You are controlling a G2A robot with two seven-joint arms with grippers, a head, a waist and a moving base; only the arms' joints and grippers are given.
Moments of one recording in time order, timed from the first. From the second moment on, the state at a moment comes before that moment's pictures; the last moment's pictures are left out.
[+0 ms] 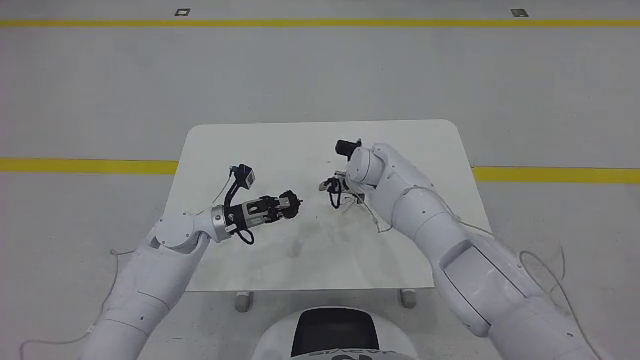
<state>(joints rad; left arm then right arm) 1.36 -1.08 -1.19 -1.30 -0.45 -0.34 -1.03 -0.71 -1.65 0.79 -0.51 -0.56 0.34 0.89</state>
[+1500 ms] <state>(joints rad) 1.36 -1.08 -1.19 -1.30 -0.45 -0.34 -1.03 -0.99 -1.66 1.22 -0.90 -1.11 0.34 1.08</state>
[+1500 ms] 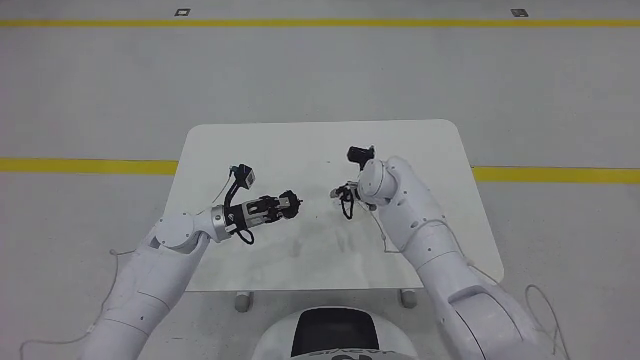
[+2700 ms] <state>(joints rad) 1.36 -1.08 -1.19 -1.30 -0.45 -0.34 -1.03 -0.95 -1.80 1.44 -0.69 -1.37 0.34 1.00</state>
